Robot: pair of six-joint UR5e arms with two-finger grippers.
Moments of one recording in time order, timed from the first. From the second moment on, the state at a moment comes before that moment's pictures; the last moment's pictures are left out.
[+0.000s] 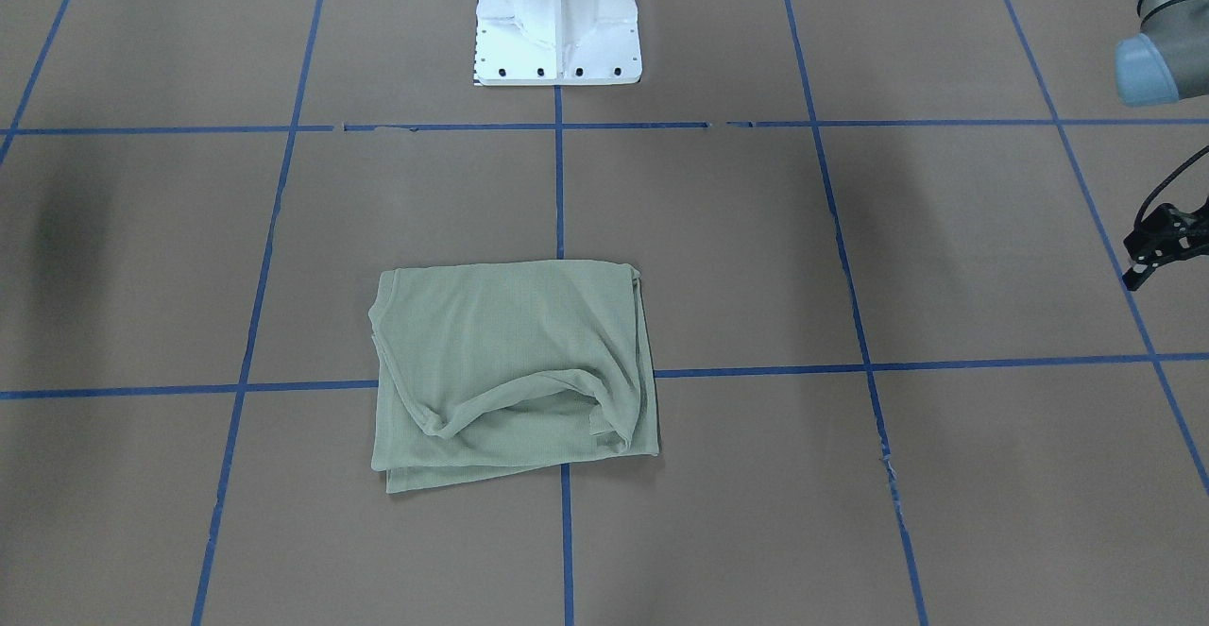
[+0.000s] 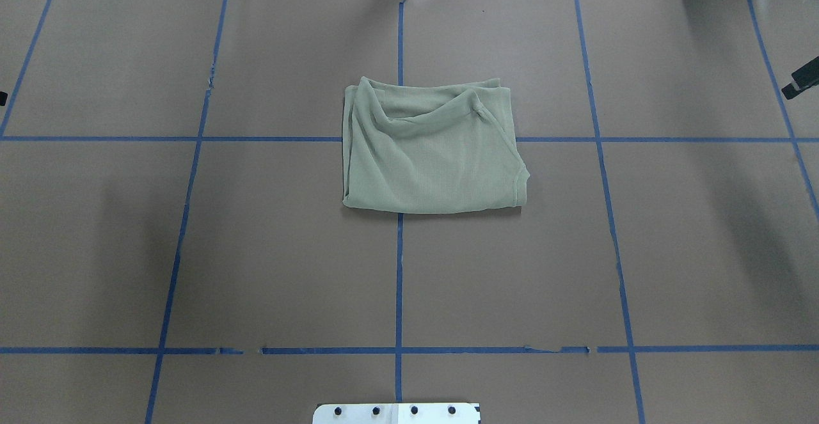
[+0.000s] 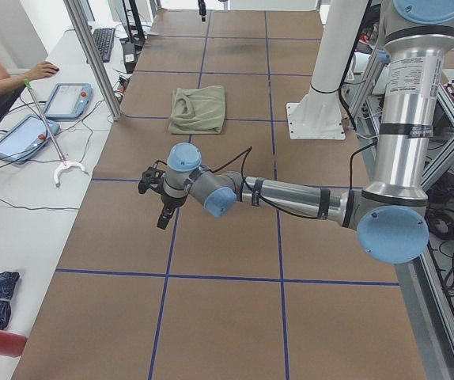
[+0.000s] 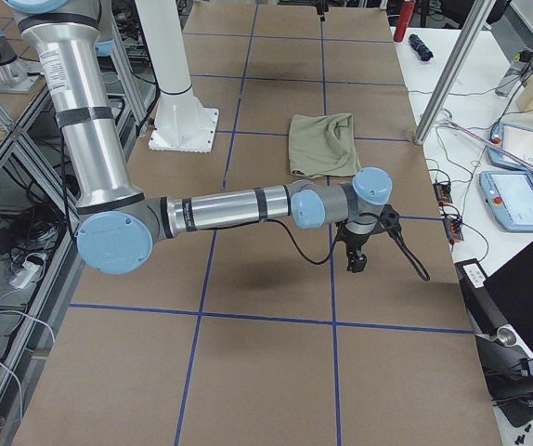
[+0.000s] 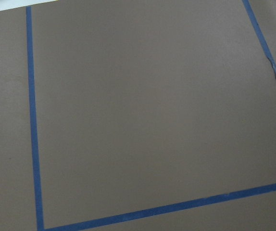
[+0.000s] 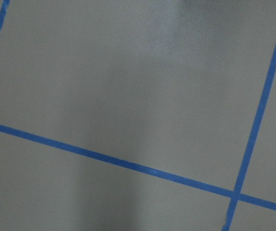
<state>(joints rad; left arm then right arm) -1.30 -1.61 -1.63 -2.11 -2.20 -0.36 1.40 -1.37 1.52 -1.51 2.36 0.00</state>
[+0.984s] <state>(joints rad) -1.32 -1.63 -1.55 -2.16 -2.12 -0.37 1.44 -1.47 1.58 -1.54 2.36 -0.04</state>
